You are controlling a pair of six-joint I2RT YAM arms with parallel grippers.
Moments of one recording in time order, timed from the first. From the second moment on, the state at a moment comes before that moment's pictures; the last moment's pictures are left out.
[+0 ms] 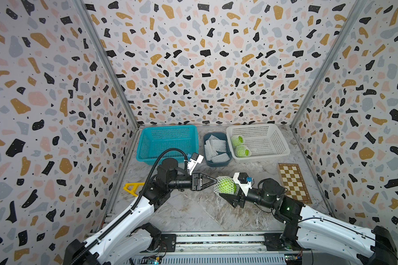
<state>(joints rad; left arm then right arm) -0.56 0.93 0.68 0.00 0.91 -0.82 1.00 0.83 0.50 0.19 -0.21 0.02</state>
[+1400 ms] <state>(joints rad) -0.60 0.98 0.68 0.13 0.89 -0.90 0.97 0.80 0.50 0.22 -0.23 0.05</state>
